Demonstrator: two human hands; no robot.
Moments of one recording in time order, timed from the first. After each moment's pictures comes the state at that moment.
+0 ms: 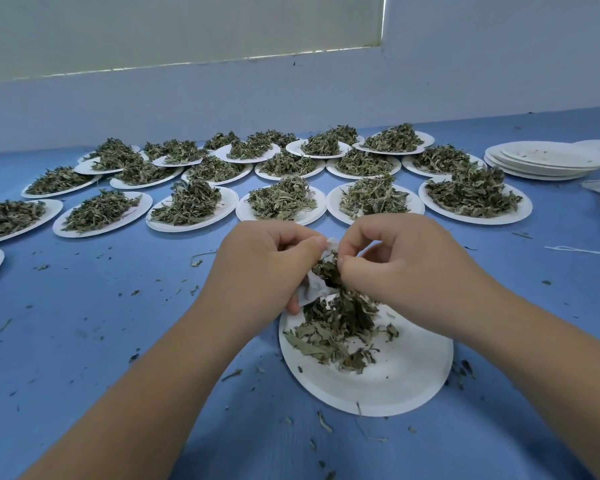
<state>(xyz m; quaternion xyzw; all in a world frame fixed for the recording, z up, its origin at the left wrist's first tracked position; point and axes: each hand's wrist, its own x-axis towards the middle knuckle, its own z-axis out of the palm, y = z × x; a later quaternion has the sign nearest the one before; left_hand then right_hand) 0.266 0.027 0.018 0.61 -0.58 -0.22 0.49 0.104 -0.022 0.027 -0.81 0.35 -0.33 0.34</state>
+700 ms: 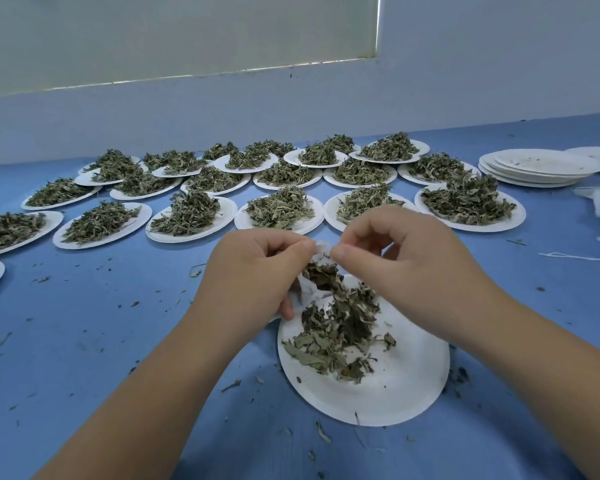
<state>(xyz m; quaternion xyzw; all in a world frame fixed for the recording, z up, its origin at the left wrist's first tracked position) 0.268 0.027 0.021 0.61 -0.55 -0.24 0.52 0.103 -0.027 0.028 -0.81 0.35 -0.40 0.27</state>
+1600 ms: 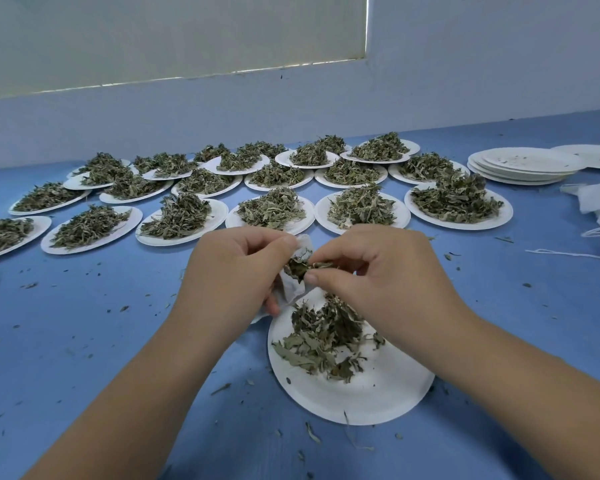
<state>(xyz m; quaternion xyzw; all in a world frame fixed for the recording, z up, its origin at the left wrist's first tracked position) 0.270 0.028 0.023 0.61 -0.51 -0.24 0.55 0.109 -0.021 0.016 -0.82 0.33 -0.40 0.25</state>
